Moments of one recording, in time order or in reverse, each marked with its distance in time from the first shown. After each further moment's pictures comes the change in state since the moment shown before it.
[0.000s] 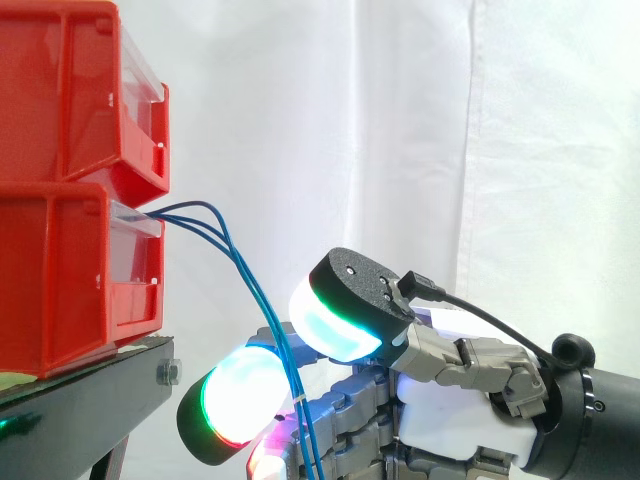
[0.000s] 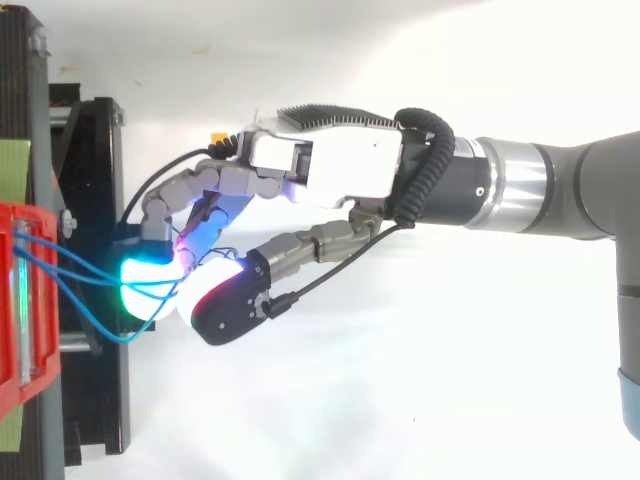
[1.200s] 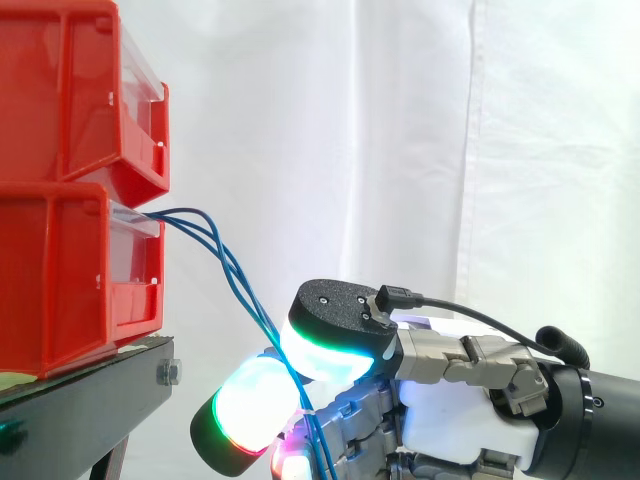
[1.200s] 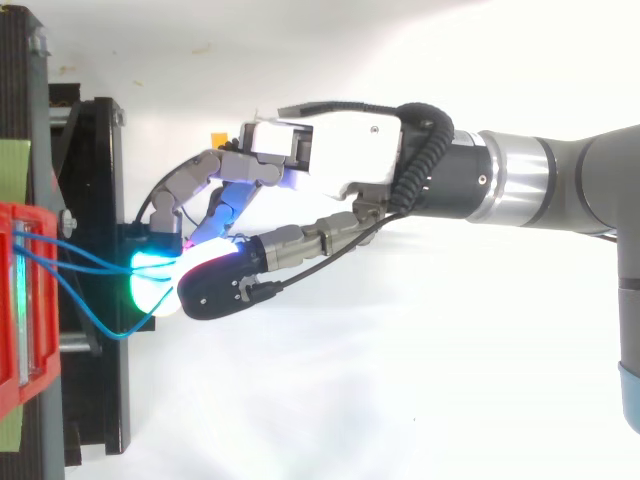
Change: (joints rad) arm -0.007 0.001 0.001 -0.024 -0.003 0.127
